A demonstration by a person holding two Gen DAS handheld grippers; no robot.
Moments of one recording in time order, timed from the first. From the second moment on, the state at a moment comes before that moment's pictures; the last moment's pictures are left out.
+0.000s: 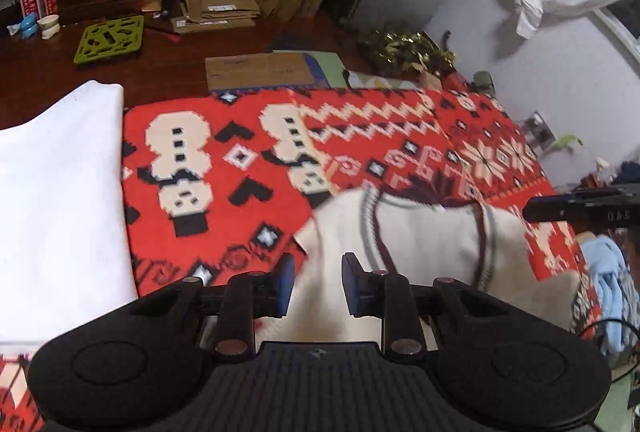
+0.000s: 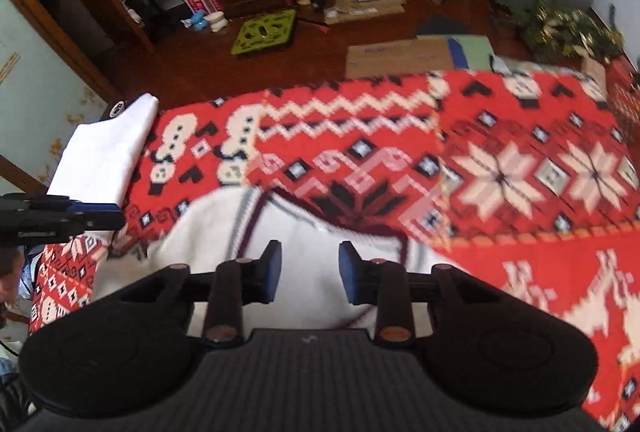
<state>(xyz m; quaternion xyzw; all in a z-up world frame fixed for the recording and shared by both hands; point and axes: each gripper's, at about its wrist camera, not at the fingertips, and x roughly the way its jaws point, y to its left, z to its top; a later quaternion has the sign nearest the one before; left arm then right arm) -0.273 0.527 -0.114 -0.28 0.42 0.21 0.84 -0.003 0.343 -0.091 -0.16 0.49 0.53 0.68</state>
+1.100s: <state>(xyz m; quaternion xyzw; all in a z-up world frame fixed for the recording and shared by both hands) -0.202 0.533 -0.184 -0.16 0.50 0.09 0.85 -0.048 0.468 -0.186 -0.34 0.40 0.60 0.60</state>
